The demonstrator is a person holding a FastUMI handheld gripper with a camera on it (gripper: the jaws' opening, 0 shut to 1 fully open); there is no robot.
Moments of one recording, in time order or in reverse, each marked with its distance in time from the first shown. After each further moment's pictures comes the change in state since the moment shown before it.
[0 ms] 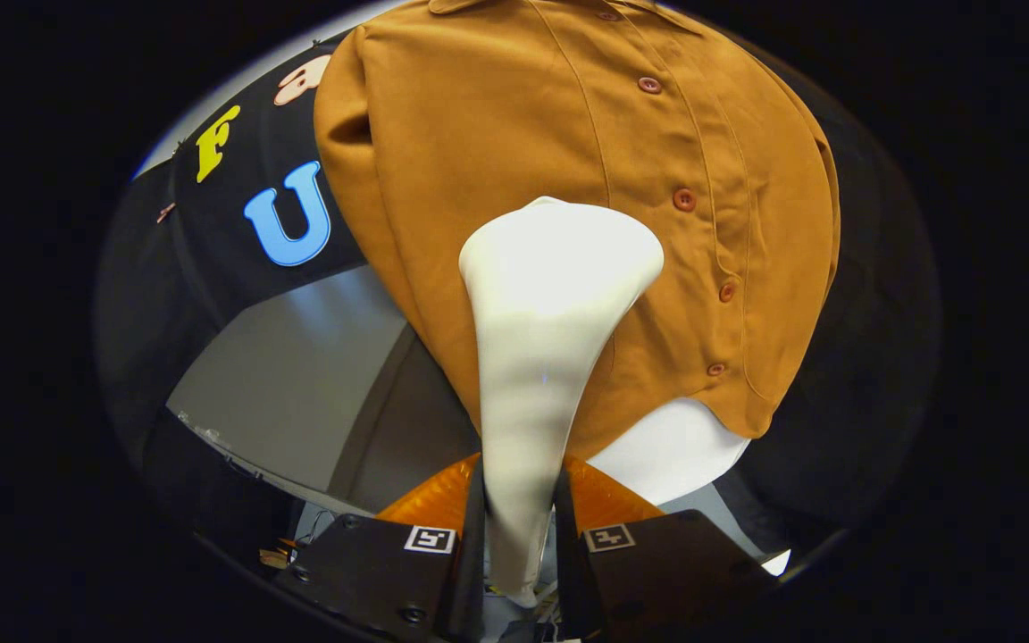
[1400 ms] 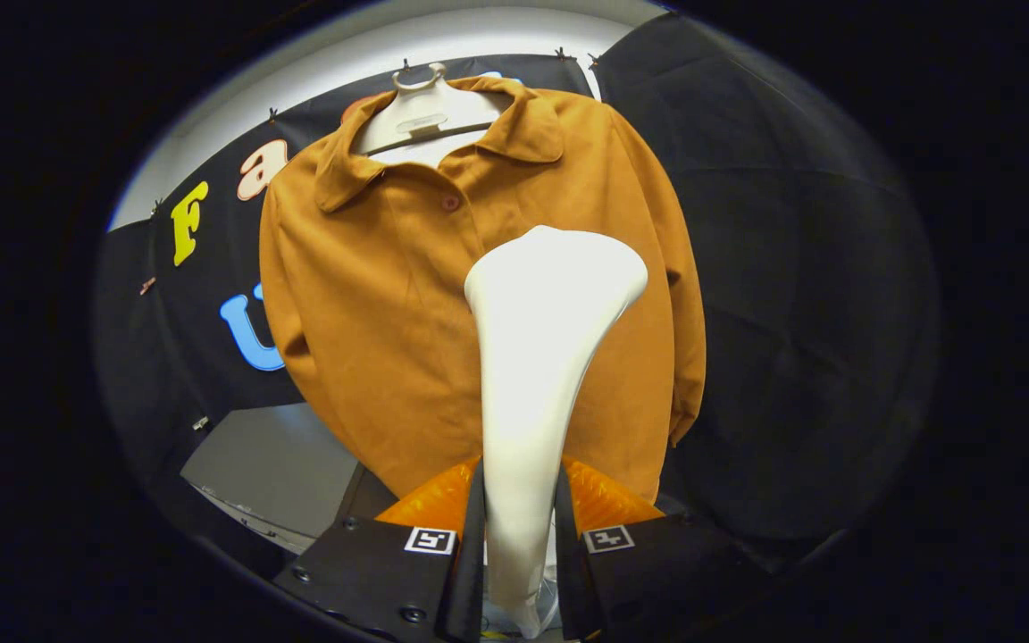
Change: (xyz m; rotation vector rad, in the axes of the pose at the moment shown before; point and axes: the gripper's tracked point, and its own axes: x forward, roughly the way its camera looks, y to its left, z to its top) arm -0.118 -0.110 0.164 0.093 -0.362 -0.112
